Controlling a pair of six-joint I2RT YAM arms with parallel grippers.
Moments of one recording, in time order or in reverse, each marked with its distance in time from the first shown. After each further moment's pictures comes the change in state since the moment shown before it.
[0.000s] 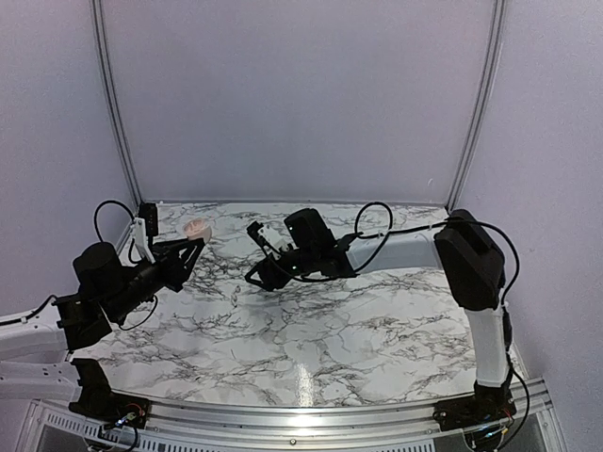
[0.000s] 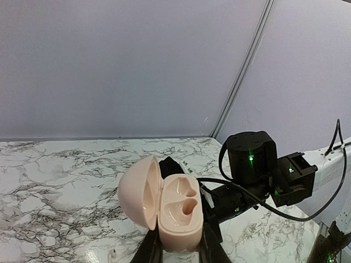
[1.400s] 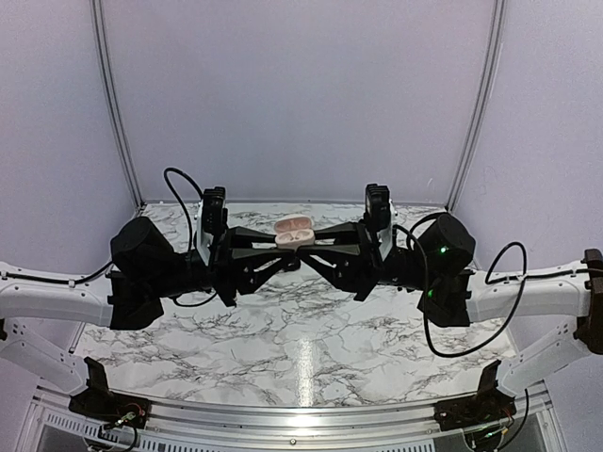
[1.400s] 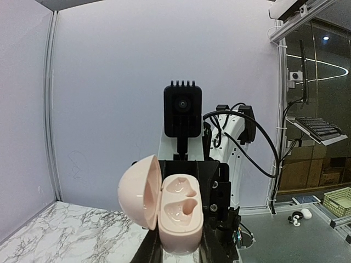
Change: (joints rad) left arm -0.260 0.465 0.326 0.465 0.592 0.204; right arm 0.152 -0.793 -0.718 0.908 -0.228 0.131
